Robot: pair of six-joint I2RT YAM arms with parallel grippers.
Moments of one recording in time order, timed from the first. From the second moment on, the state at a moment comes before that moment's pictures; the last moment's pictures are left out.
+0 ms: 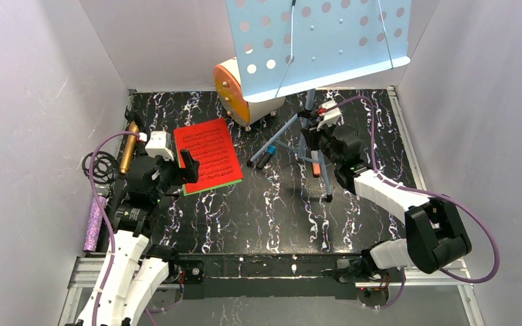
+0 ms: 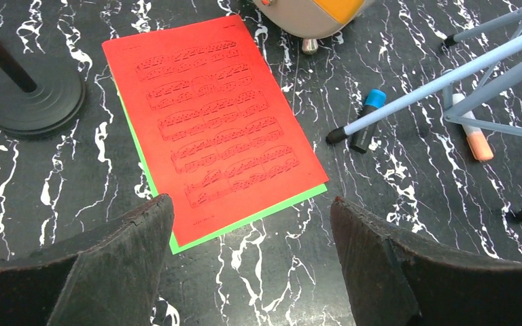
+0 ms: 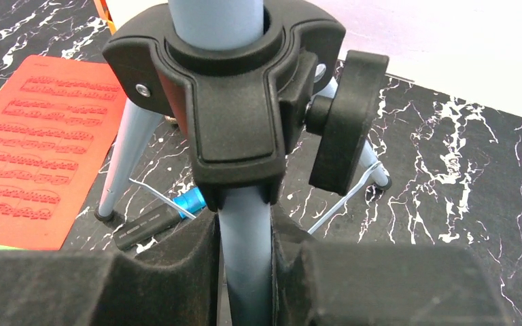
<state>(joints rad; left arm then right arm) -0.18 0.64 0.71 -0.41 0.04 -0.18 0.47 1.36 0.74 0.49 -0.03 0.02</state>
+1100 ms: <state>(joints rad) -0.18 0.61 0.71 -0.45 -0.11 -0.19 0.90 1.50 1.03 -0.03 1.05 0.62</state>
